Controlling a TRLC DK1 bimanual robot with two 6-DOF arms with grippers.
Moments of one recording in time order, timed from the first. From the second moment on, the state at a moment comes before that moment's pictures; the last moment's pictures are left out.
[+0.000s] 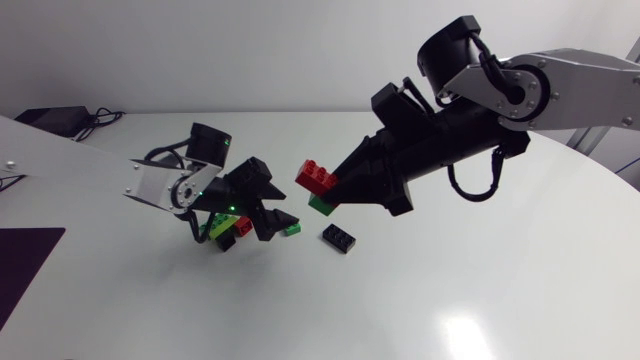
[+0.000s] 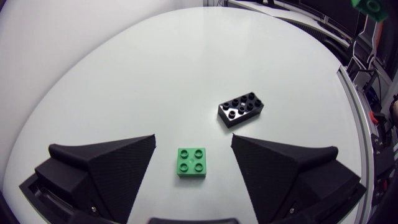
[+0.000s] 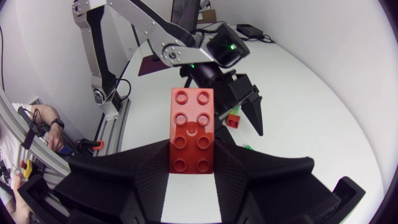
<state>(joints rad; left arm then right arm) -0.34 1.84 0.96 0.08 0.54 0.60 0.43 1.50 1.22 -0.60 -0.83 -0.63</state>
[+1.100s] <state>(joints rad) -0.54 1.50 1.10 -0.55 0.57 0.82 0.50 1.44 0.96 -0.46 -0.56 -0.78</state>
